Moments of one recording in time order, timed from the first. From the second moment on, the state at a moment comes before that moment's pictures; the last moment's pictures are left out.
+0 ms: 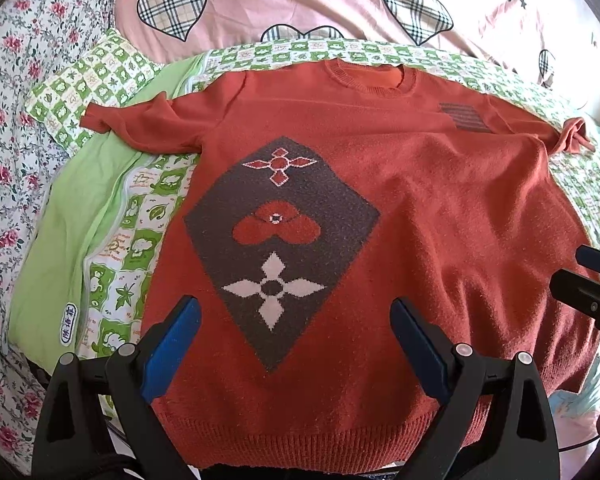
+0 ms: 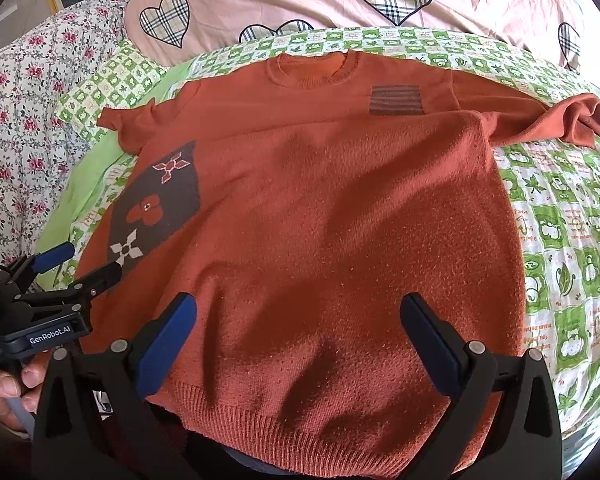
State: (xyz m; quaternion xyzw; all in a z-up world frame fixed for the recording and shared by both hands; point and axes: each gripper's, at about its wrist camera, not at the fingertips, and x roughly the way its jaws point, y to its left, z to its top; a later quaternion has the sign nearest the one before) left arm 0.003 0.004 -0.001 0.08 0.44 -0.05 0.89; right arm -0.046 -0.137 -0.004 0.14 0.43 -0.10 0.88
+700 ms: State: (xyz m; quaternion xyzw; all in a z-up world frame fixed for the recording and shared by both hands) left arm 0.020 -0.005 -0.009 0.08 0.44 -0.06 0.89; right arm -0.047 -0.156 -0.006 0.17 0.42 -0.10 0.89
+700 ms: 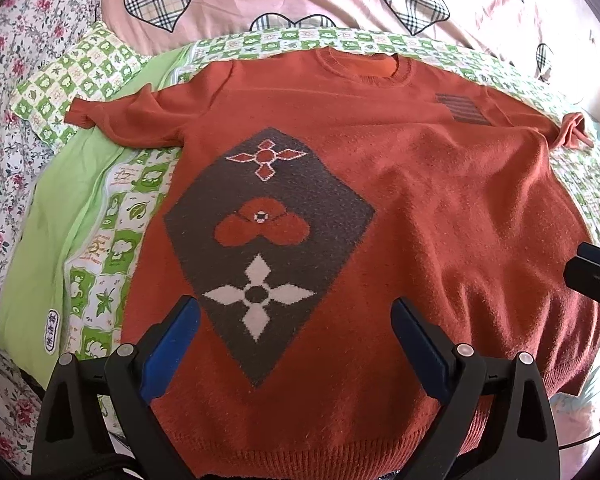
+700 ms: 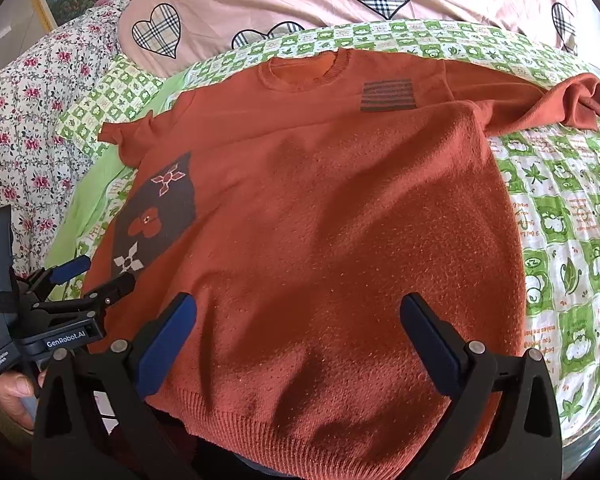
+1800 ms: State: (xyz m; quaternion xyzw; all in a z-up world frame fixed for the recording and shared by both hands) left arm 0.079 -0.020 0.000 0.07 0.46 -0.07 0.88; right arm -0.047 -0.246 0.013 0.23 0.38 -0.14 0.89
